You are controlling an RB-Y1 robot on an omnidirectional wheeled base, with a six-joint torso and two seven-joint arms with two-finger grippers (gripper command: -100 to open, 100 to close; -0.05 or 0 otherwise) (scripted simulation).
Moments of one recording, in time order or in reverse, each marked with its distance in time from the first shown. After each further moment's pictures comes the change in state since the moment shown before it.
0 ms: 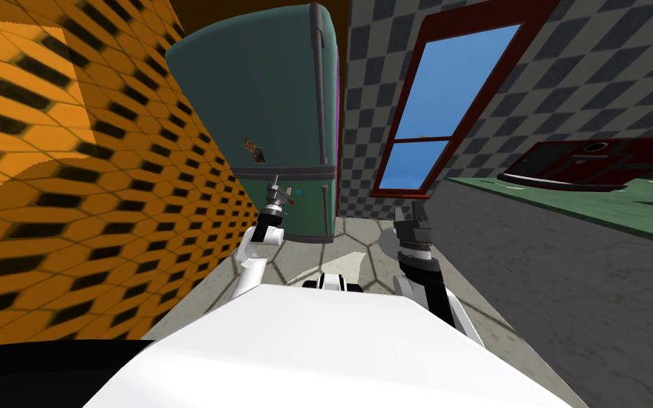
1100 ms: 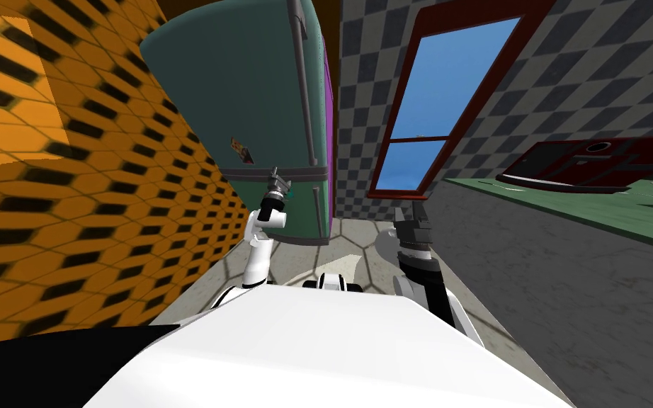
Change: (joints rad) left arm -0.244 -0.010 0.060 0.101 -0.084 0.262 0.166; right arm 0.000 0.000 0.000 0.000 0.000 0.000 0.000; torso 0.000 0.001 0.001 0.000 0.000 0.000
